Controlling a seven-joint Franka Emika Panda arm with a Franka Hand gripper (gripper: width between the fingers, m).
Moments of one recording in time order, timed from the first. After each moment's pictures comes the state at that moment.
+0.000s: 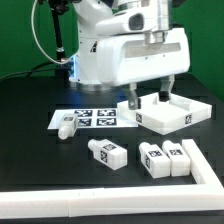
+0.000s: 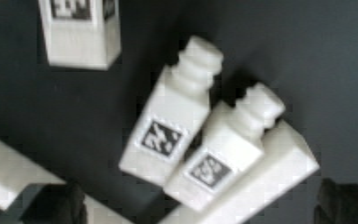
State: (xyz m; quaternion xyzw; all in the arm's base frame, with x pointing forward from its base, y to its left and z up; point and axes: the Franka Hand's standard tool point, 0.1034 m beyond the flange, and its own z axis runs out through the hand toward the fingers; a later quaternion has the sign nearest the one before) arm 0.520 0.063 0.093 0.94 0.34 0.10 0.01
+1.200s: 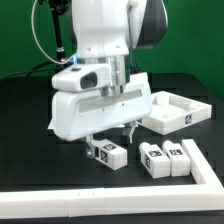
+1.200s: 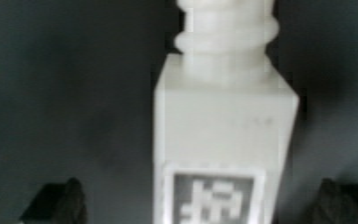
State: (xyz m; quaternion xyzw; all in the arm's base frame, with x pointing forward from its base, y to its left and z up) arm 0.536 0.005 0.014 0.94 0.33 0.07 0.01
